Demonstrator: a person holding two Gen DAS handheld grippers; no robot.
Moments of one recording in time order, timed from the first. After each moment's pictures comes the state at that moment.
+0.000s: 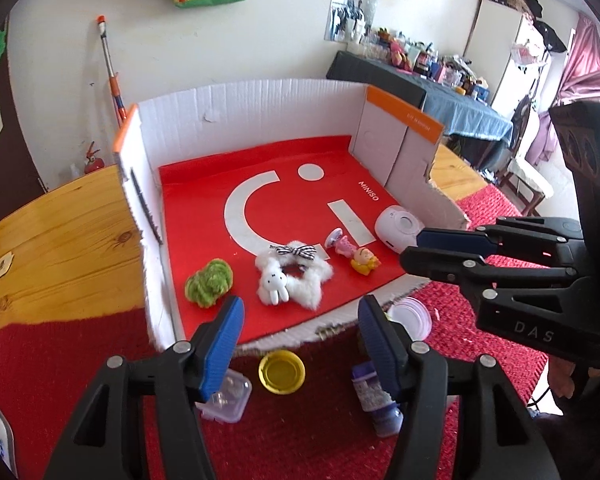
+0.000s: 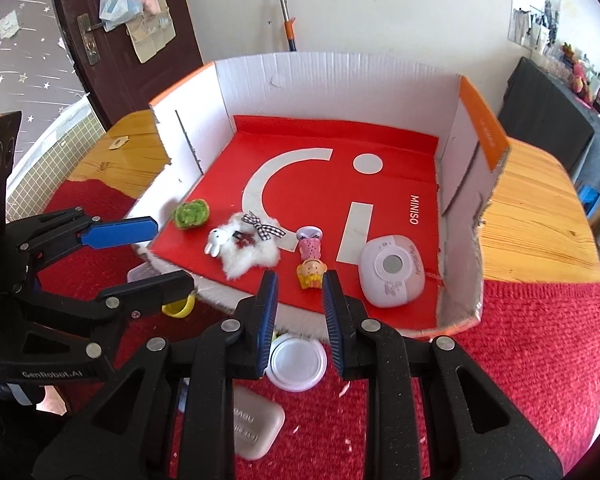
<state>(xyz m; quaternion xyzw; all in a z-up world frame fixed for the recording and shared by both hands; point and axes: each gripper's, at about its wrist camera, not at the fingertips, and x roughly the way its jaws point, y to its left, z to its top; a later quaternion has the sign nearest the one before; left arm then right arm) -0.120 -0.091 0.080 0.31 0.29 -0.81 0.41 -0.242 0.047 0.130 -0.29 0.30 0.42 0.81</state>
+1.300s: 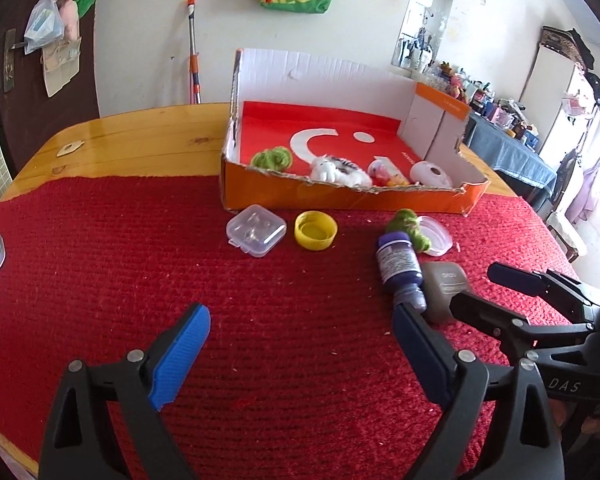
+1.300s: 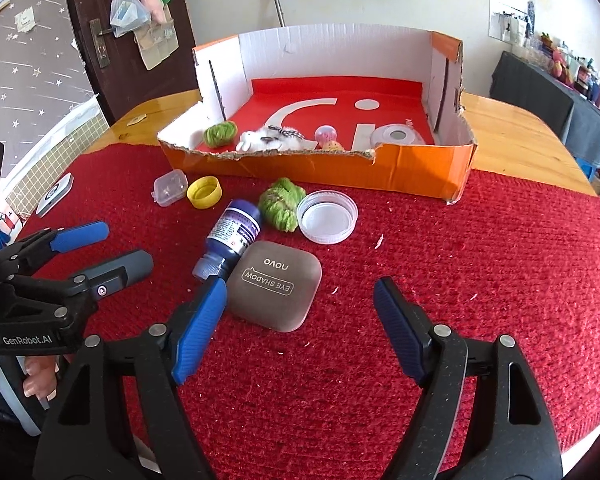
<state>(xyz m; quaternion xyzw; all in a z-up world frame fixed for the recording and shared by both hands) -0.083 0.005 0.031 0.24 0.34 -0.74 0.53 -0.291 -0.028 0.064 -0.28 0.25 0.46 0.80</state>
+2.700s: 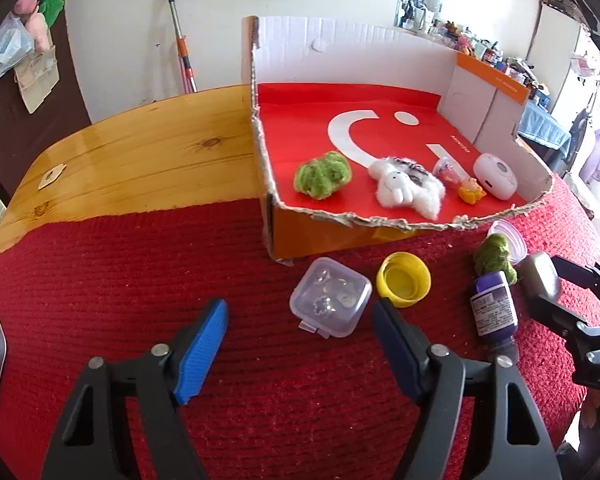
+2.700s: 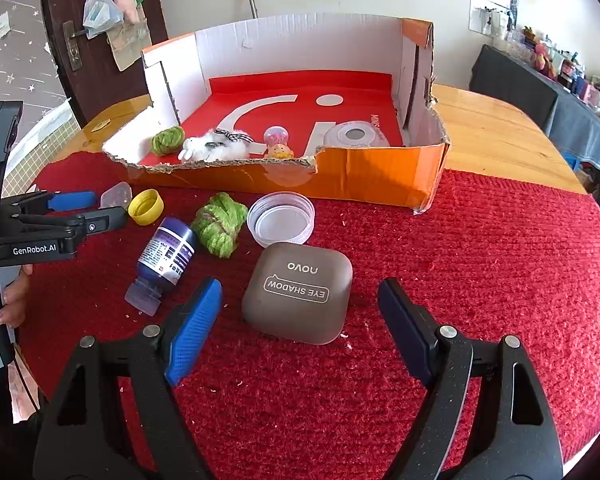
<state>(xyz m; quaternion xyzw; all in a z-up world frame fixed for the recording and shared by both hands) -0.065 -0.077 0.016 0.32 0.32 -0.73 0.52 -0.255 -0.018 0.066 -0.29 0.24 0.46 0.80</state>
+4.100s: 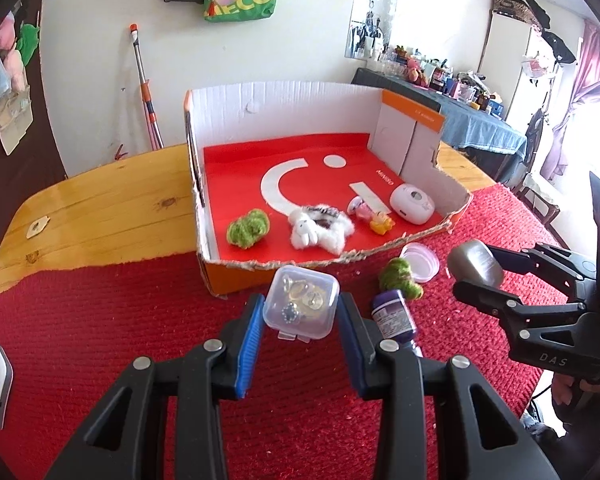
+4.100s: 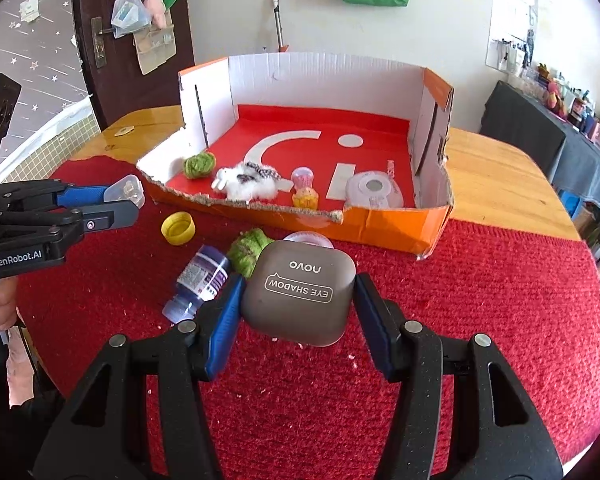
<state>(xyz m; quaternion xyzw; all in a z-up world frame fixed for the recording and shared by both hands) -0.082 -0.037 0.071 0.27 0.28 -0.78 0.48 -0.280 -0.017 0.092 -0.31 0.17 0.52 0.77</state>
